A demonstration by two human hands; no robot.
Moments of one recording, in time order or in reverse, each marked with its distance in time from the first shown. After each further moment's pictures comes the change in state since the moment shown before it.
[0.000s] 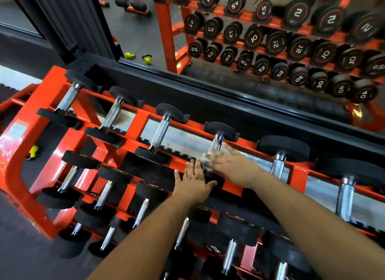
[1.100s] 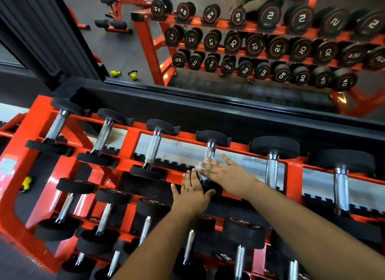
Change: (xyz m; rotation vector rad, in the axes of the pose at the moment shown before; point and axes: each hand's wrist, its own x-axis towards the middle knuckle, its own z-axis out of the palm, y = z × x) left_hand 0.002 -0.002 0.002 -0.009 0.005 0.005; right_hand -0.005 -0.017 0.013 0.004 0.040 0.144
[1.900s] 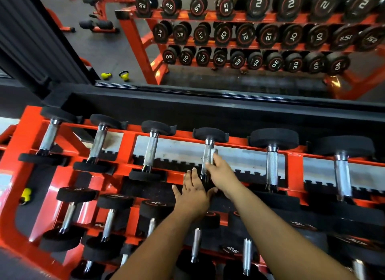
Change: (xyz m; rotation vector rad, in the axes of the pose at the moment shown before) left_hand 0.000 -0.001 -0.003 0.012 -0.055 0.010; right_hand 0.036 -0.049 -0.015 1.475 0.260 0.888
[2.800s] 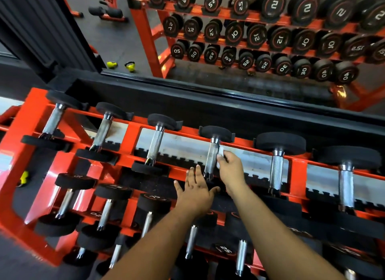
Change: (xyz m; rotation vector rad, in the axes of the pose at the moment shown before) left_hand -0.002 0.002 -0.001 -0.020 0.015 -0.008; right_hand 0.003 -0.001 0.000 0.036 0.281 -0.015
